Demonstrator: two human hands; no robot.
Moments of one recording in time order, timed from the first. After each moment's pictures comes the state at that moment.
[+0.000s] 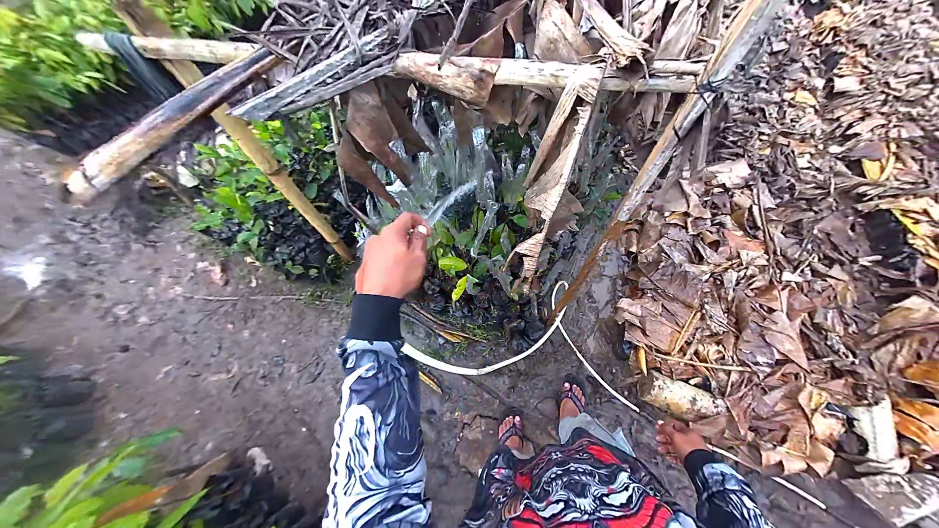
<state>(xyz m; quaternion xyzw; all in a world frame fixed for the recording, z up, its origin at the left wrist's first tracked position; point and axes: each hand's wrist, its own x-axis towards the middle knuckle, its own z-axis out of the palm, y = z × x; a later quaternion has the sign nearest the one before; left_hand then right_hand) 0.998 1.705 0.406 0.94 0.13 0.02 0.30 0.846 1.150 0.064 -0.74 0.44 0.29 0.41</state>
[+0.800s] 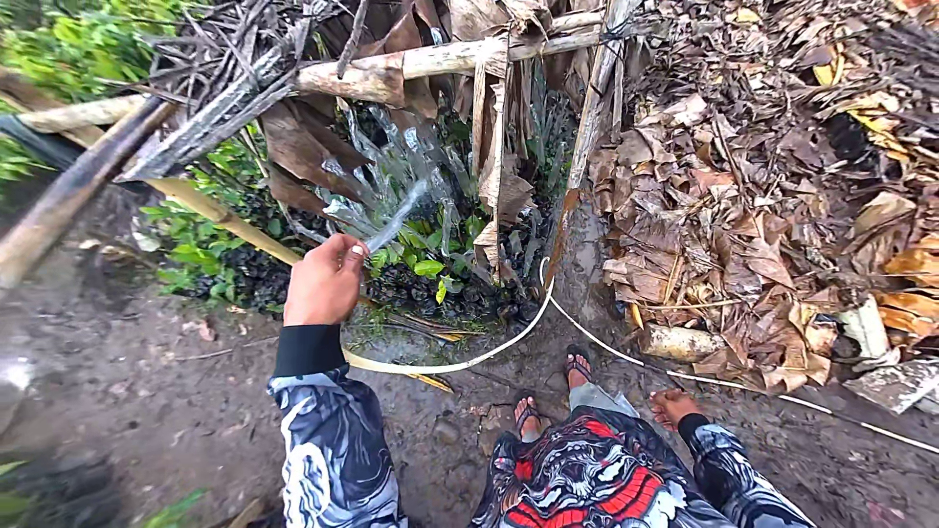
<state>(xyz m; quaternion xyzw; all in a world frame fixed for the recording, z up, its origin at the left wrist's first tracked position) 1.001 1.706 0.417 0.96 0.11 0.01 0.26 0.809 1.151 0.047 -0.71 0.46 0.30 0.44</state>
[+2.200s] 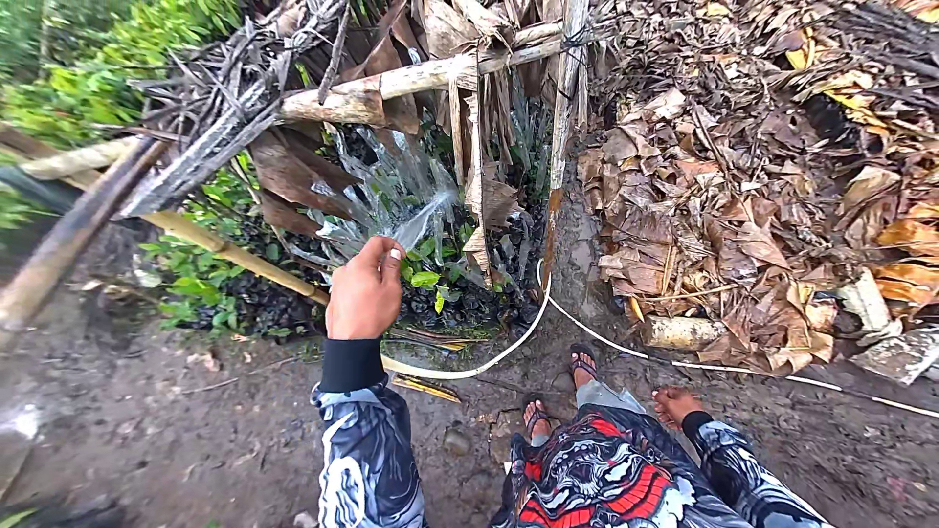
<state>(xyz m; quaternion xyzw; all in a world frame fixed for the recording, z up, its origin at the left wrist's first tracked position) 0.988 1.645 0.413 0.97 0.01 0.07 0.23 0.788 1.154 0.042 -0.70 0.46 0.30 0.45</state>
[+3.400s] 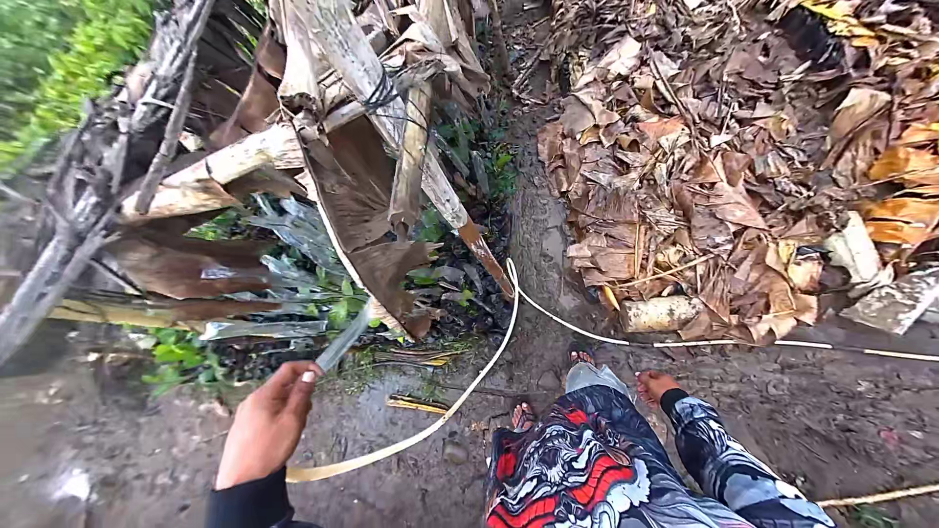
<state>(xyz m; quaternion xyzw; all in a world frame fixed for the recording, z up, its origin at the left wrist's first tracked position) 1.013 1.587 0.381 0.96 0.04 -0.07 0.25 0.852 1.021 -0.006 -0.63 0.50 0.32 0.51</state>
